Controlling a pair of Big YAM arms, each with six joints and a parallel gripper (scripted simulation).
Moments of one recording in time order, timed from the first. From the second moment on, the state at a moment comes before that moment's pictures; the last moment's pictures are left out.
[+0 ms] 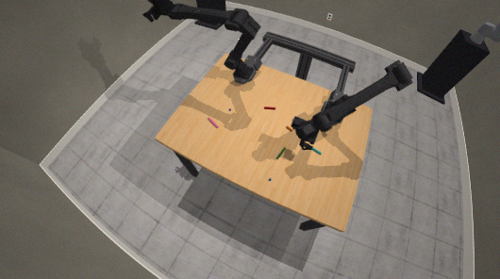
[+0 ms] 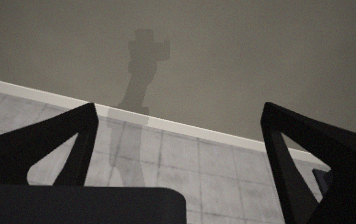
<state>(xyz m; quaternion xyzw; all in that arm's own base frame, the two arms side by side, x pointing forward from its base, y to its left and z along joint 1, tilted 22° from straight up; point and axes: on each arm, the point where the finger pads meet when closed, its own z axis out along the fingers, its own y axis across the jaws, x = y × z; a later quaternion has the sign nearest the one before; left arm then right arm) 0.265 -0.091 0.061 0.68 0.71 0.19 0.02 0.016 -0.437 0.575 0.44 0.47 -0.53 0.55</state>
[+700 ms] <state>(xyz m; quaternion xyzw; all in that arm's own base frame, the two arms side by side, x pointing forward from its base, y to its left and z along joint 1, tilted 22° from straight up) 0.340 -0.142 0.085 0.77 0.61 0.19 0.00 0.016 -0.437 0.575 0.44 0.47 -0.53 0.55</state>
